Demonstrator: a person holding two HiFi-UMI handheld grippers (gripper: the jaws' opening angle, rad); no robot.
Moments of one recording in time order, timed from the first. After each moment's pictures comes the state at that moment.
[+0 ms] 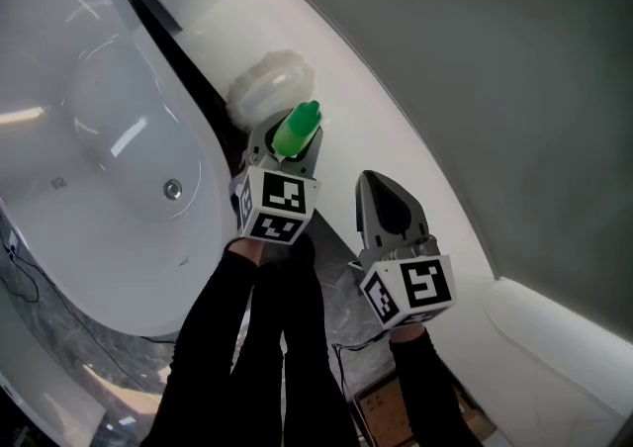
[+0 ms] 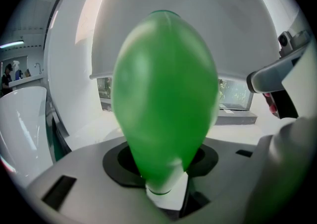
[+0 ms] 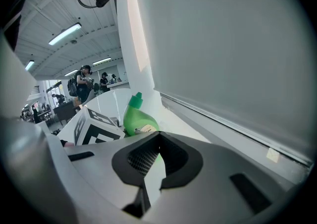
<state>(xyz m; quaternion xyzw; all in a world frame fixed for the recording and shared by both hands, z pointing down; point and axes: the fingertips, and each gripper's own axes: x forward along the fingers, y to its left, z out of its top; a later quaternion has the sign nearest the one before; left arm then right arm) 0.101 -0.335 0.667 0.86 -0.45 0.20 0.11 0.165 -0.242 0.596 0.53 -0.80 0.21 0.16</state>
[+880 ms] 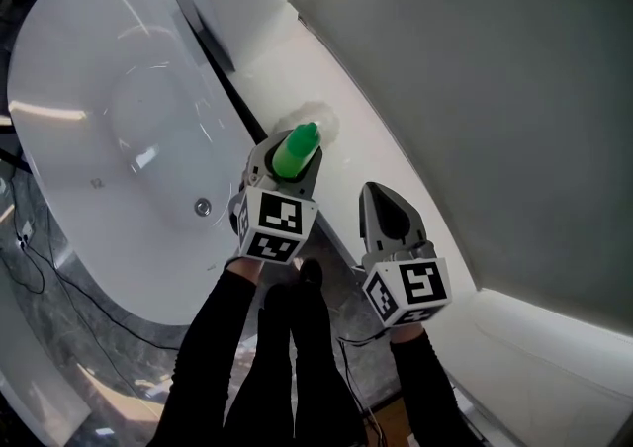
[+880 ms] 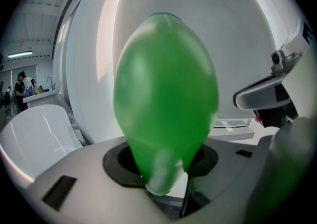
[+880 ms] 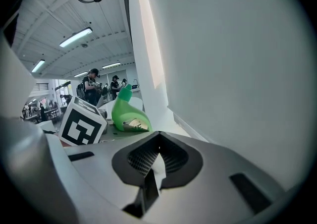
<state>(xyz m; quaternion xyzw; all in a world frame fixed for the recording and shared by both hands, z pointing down) 0.028 -0.334 0.529 0.85 -0.48 0.18 0.09 0.114 -0.258 0.491 0.51 -0.83 0.18 0.15</state>
